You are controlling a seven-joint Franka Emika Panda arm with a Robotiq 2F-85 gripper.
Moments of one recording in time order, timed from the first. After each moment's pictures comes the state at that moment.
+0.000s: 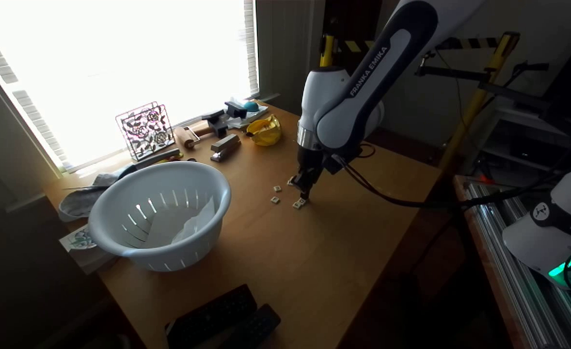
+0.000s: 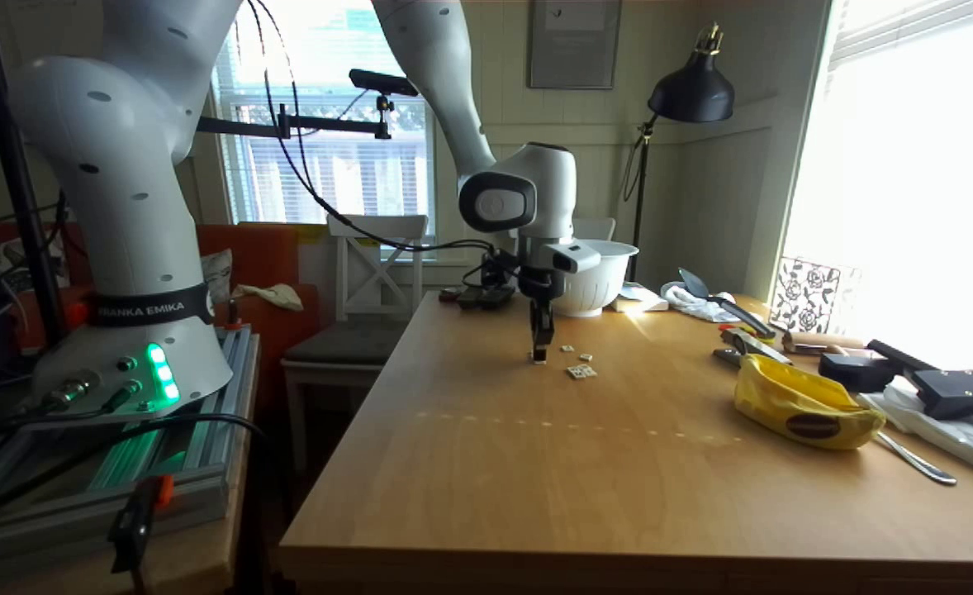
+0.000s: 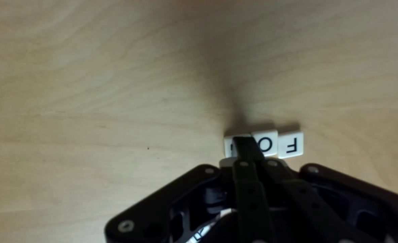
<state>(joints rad) -0.08 0.51 -0.04 -2.22 0.27 2.78 0.07</state>
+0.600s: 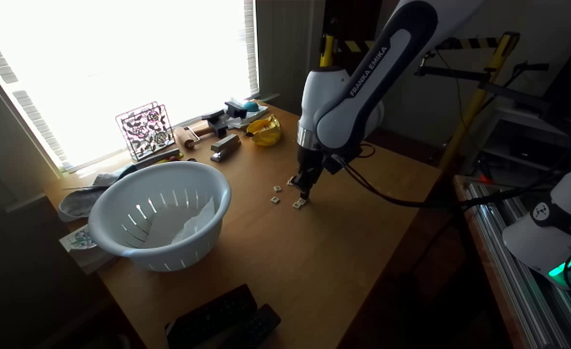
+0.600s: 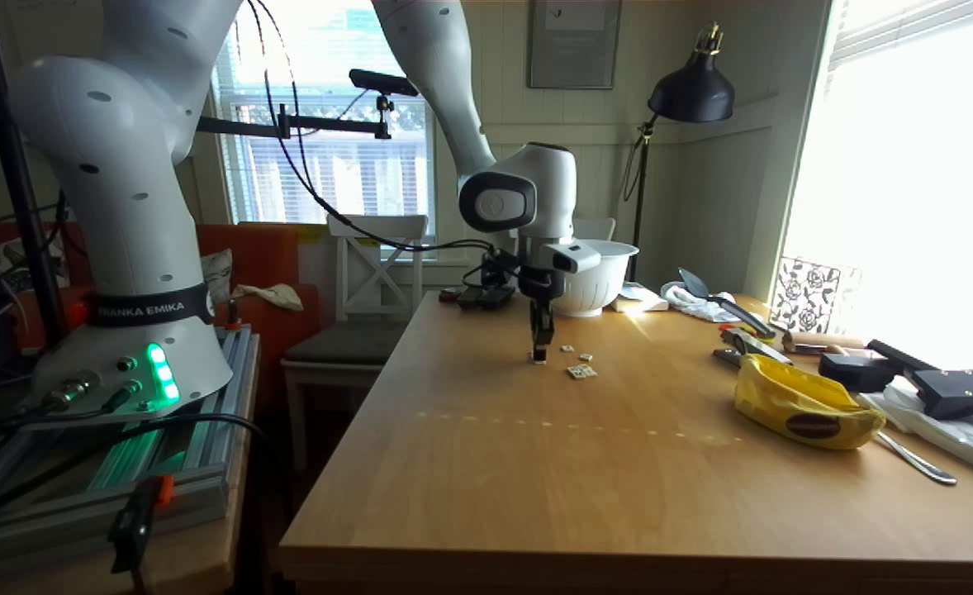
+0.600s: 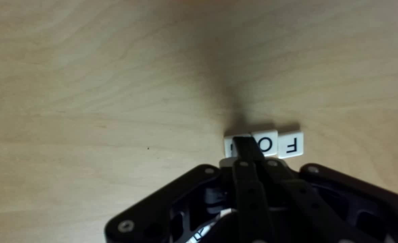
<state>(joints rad) -0.08 0.51 -0.04 -2.22 0.27 2.78 0.07</state>
